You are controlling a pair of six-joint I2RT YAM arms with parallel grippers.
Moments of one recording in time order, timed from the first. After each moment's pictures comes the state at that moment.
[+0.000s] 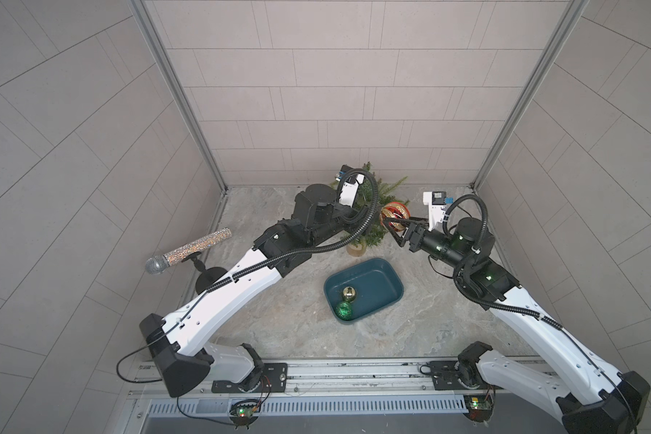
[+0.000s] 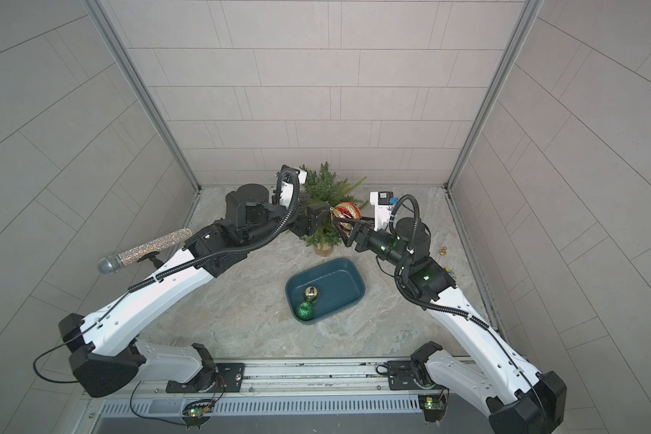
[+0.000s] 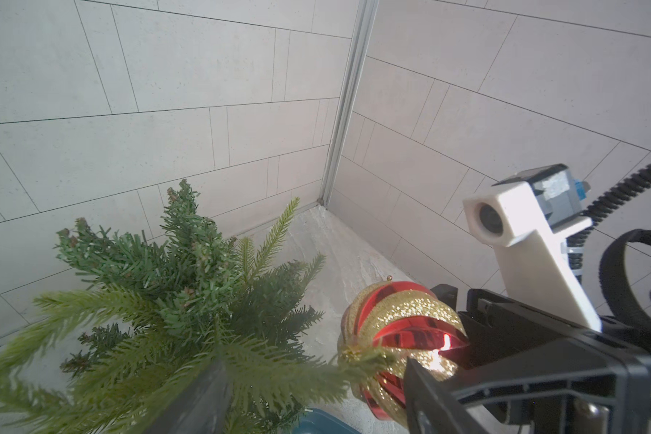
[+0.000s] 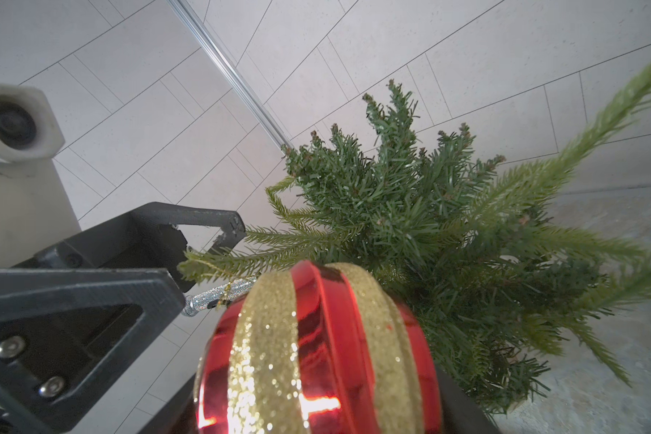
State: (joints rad) left arm -0.80 1.36 1.50 -0.36 -0.01 -0.17; right arm 0.46 0.96 0.91 0.00 -0.33 0.64
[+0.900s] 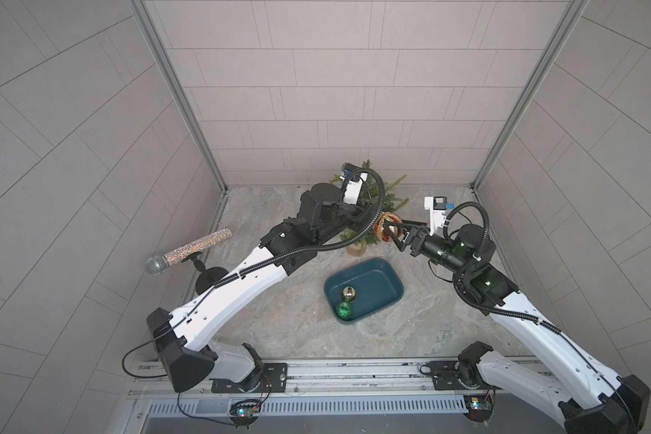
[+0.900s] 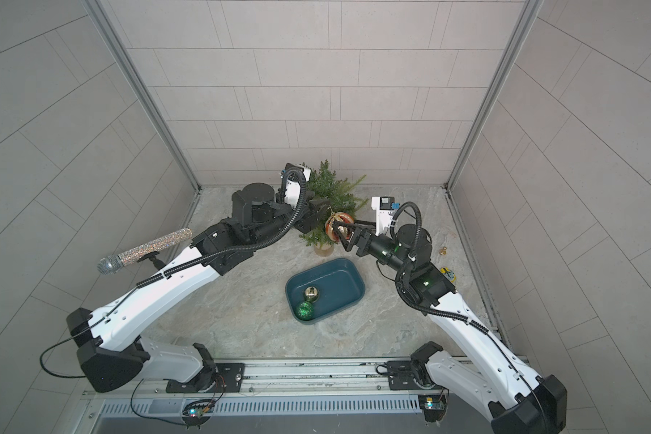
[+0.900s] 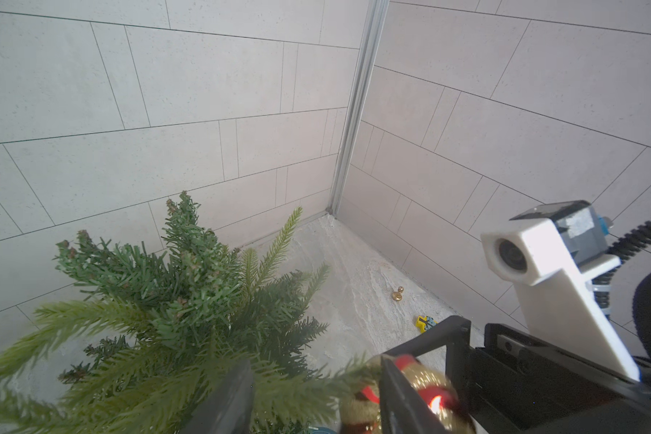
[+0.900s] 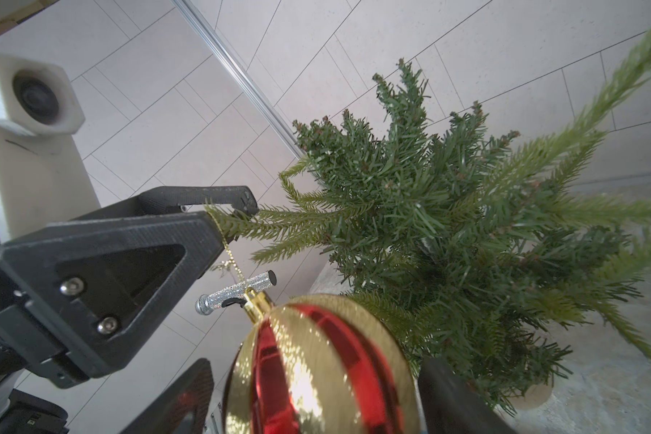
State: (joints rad) left arm -0.81 1.38 1.50 -0.32 -0.05 -0.16; right arm 0.46 0.92 0.83 0.08 -0.35 0.70
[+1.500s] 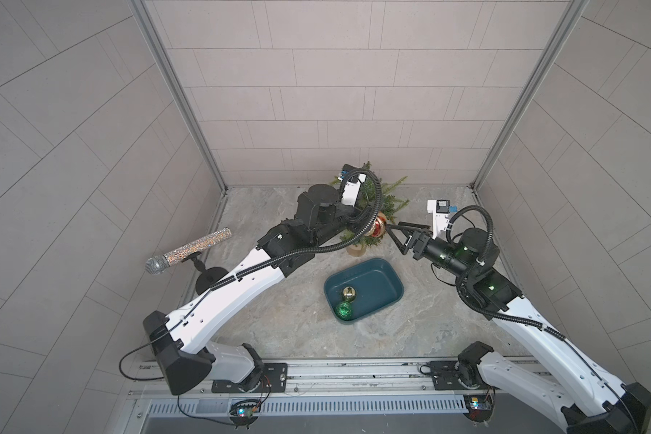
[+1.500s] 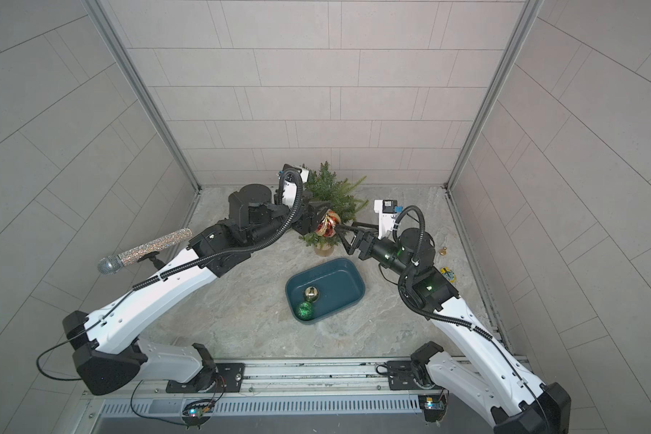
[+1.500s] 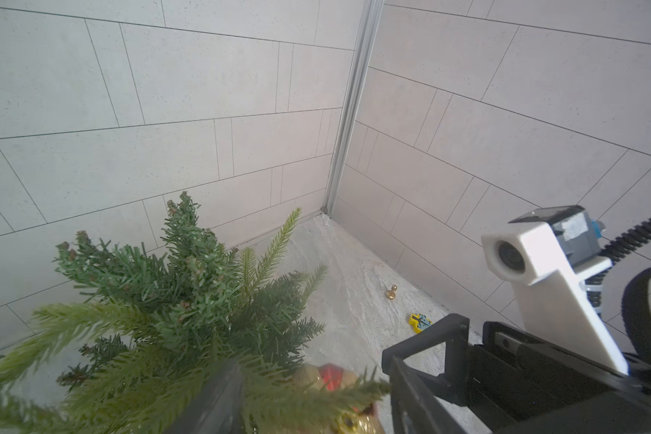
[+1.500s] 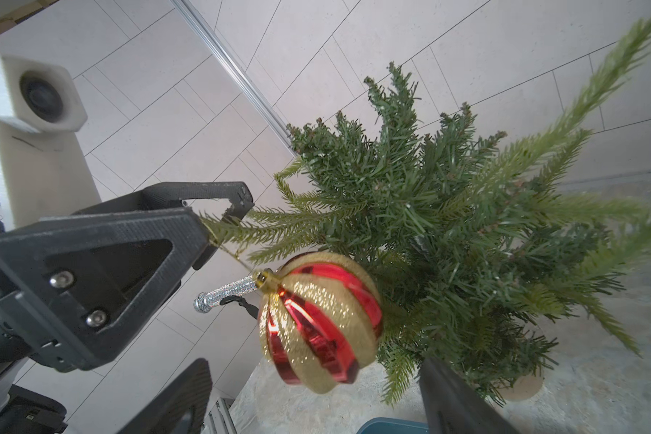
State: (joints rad) left arm -0.81 1.35 1.48 -0.32 -0.03 -0.17; right arm 0.46 0.88 0.81 0.05 -0.34 0.68
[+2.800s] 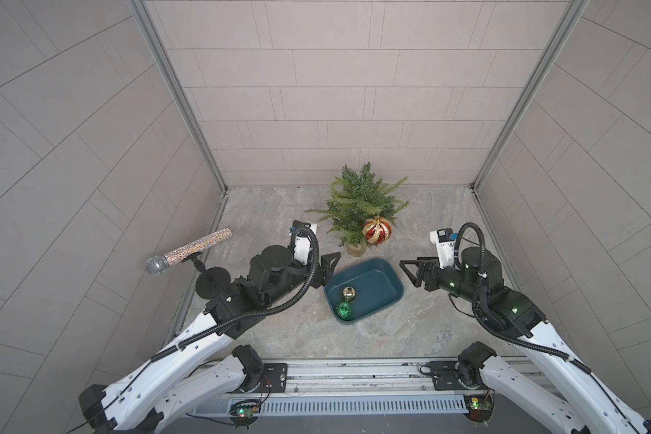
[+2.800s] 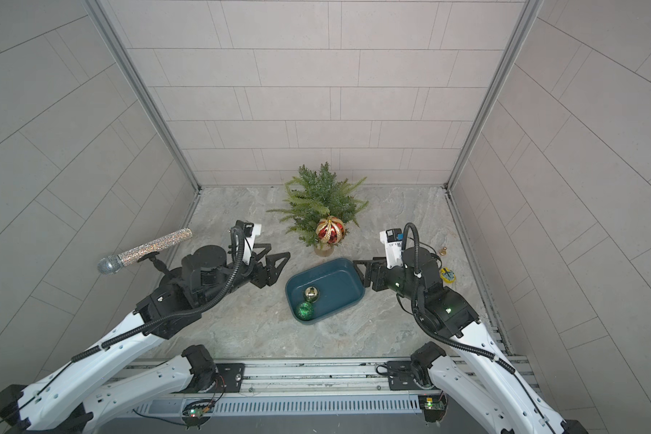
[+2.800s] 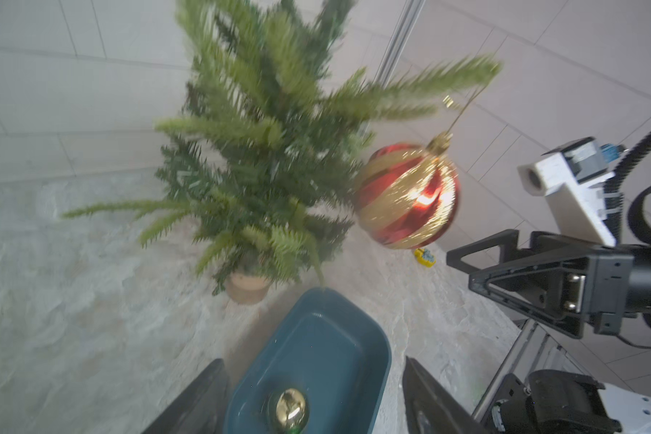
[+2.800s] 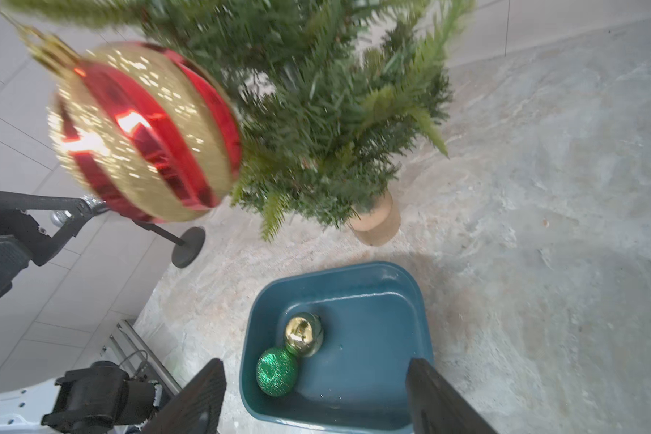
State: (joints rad) left arm -0.81 0.81 0.87 -0.41 -0.08 -0.37; right arm 0.48 0.68 0.75 -0.54 -0.19 0.47
